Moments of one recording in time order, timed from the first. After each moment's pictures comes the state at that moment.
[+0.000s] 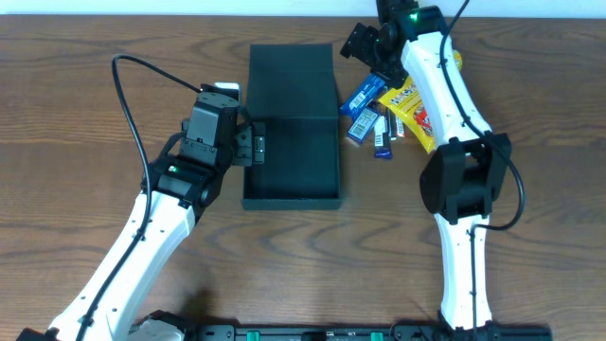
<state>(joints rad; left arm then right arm) -0.36 1.33 1.03 -0.51 -0.14 -0.24 0.23 2.46 2.41 -1.10 -0.07 0.78</state>
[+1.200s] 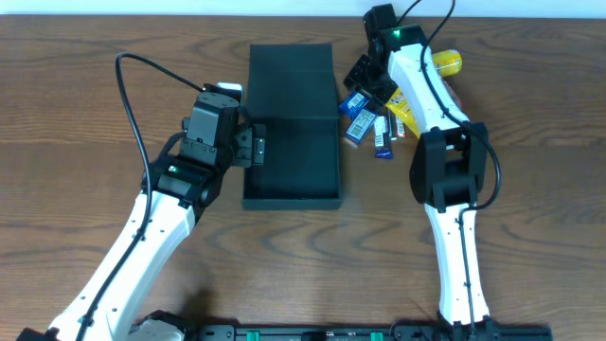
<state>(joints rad) -0.36 1.33 1.03 -0.51 -0.14 -0.19 0.22 2.63 2.41 -1.14 -0.12 0.86</state>
